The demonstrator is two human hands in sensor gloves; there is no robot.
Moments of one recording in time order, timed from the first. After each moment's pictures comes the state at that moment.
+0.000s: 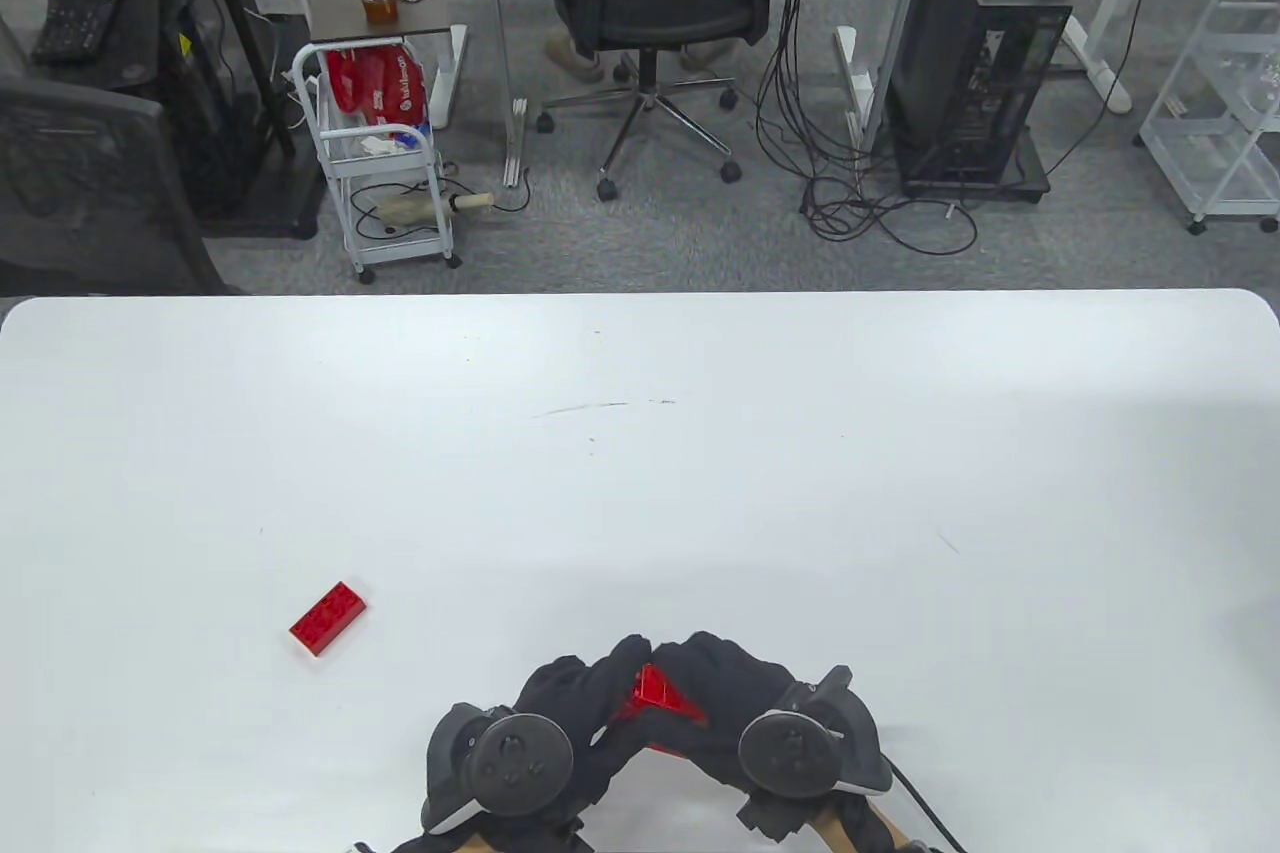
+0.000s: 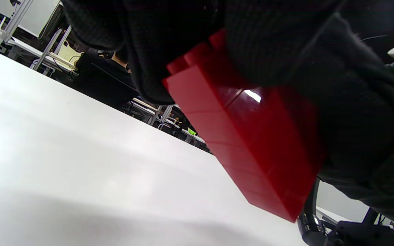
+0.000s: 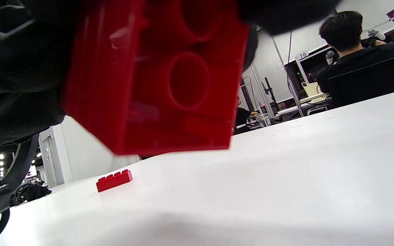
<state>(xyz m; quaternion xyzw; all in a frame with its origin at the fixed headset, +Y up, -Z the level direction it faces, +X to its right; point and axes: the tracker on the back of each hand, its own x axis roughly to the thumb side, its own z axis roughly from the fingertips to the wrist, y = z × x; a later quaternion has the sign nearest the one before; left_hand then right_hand) -0.116 -0.711 -0.218 0.09 -0.26 0.28 0.92 0.092 -0.727 -0.240 0.33 -0.12 0.91 0.24</state>
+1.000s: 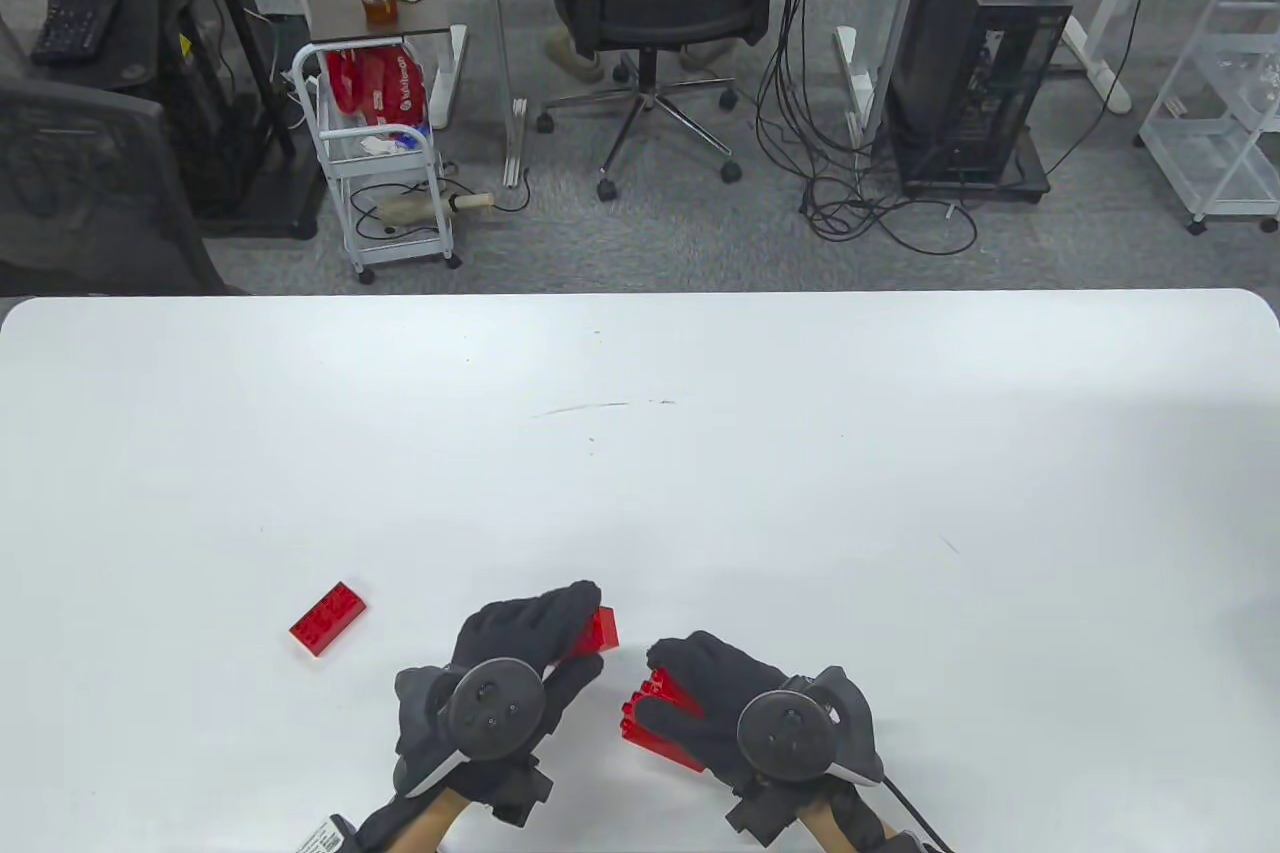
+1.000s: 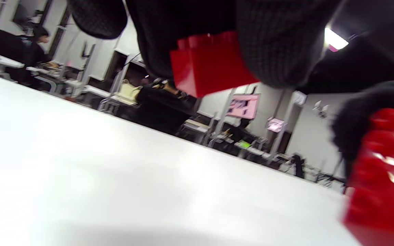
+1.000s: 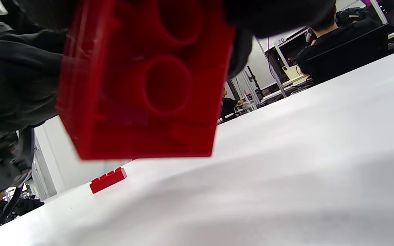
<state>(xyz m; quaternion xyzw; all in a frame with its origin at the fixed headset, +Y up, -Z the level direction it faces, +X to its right) -0.153 -0.693 -0.259 0.10 -0.14 0.19 0.97 0.091 -0.739 -0.248 0.30 -0.08 0.91 0.27</state>
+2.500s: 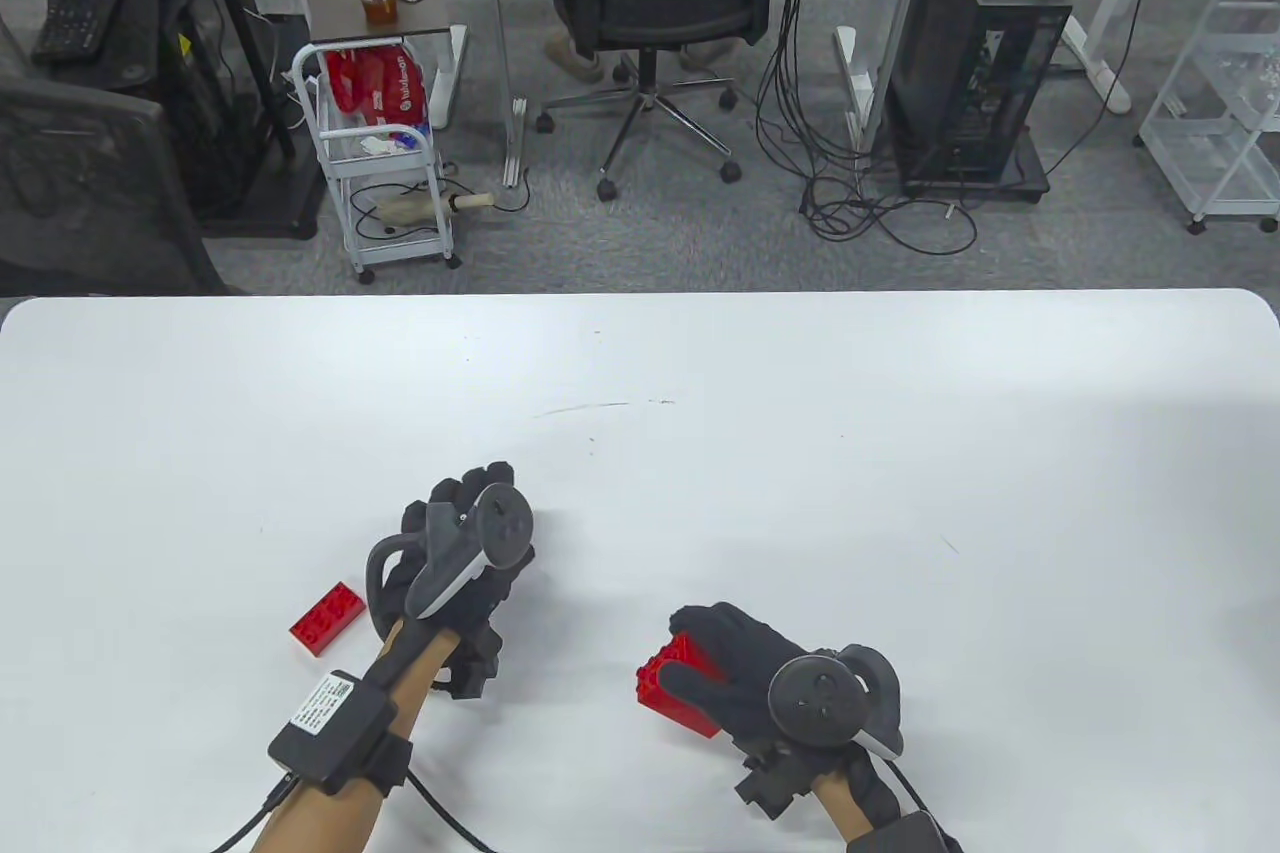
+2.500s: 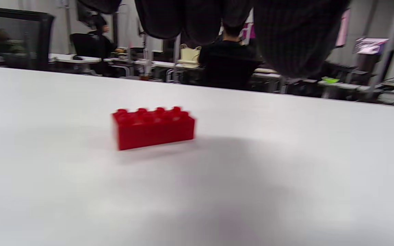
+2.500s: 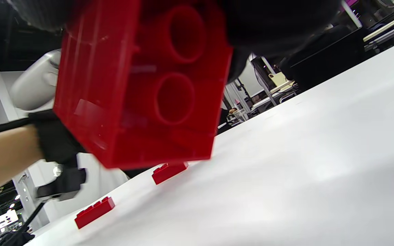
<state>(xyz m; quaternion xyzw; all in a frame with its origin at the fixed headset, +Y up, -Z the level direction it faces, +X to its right) -0.168 -0.697 -0.354 -0.01 -0.05 0.06 1.00 0.115 -0.734 -0.269 0.26 -0.10 0.91 0.32</state>
